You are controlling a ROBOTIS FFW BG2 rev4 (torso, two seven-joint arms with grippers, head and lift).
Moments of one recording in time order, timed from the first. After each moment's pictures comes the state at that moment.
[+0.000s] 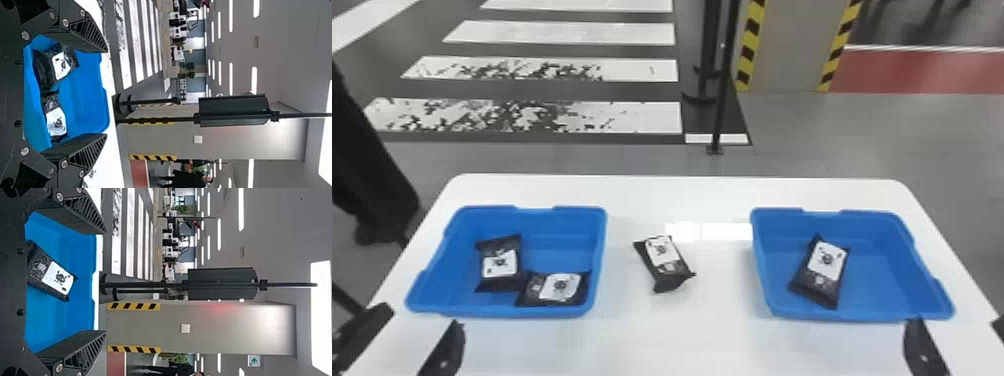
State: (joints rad) left arm 0.89 0.02 0.38 -2.15 0.23 -0.26 -0.50; right arm 0.86 0.00 -0.29 -2.06 -0.24 -0.39 0.32
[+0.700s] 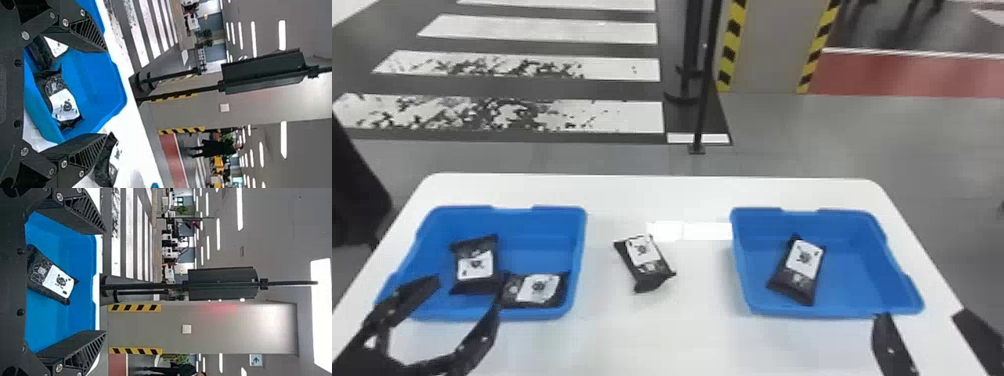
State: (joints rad) left arm 0.70 0.09 0.30 -2.12 0.01 -0.05 -0.56; right arm 0.86 0.00 -0.28 -2.06 -0.25 -0.39 0.32
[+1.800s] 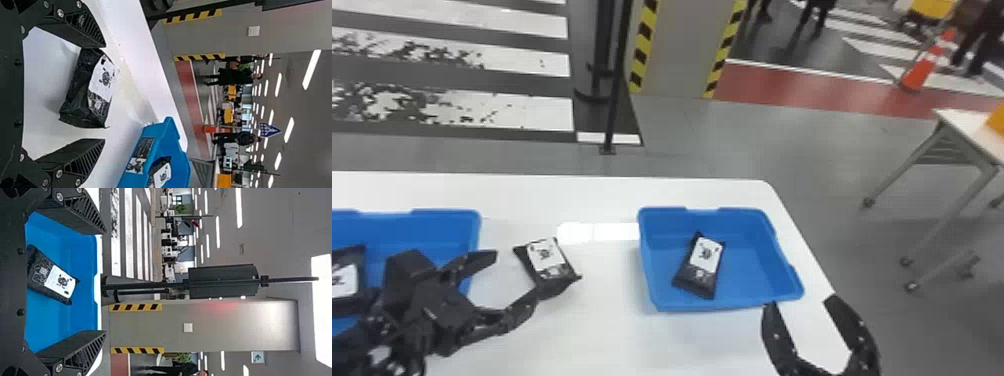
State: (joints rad) left arm 0.12 0.17 -0.16 -1.58 -0.03 0.10 -0.59; right arm 0.86 0.00 -0.28 -2.05 -0.27 -0.39 0.32
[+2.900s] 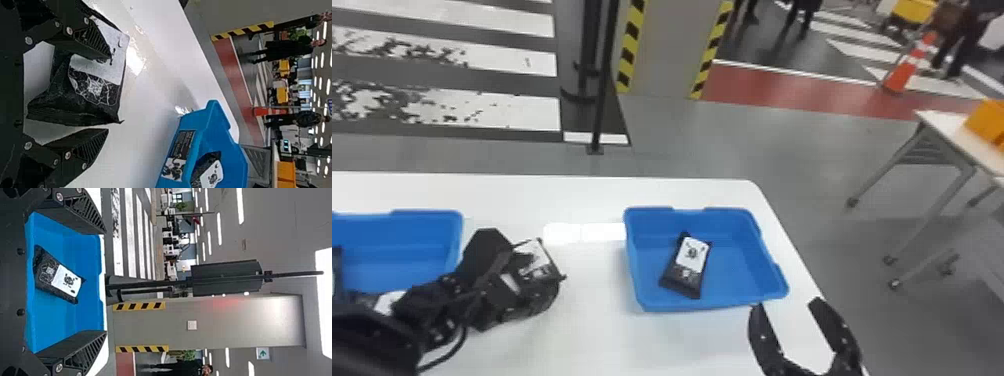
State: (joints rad) left arm -0.15 0.15 -0.37 -1.29 -0.16 0.26 -0.53; right arm 0.86 0.00 -0.27 -2.04 -0.29 -0.38 0.32
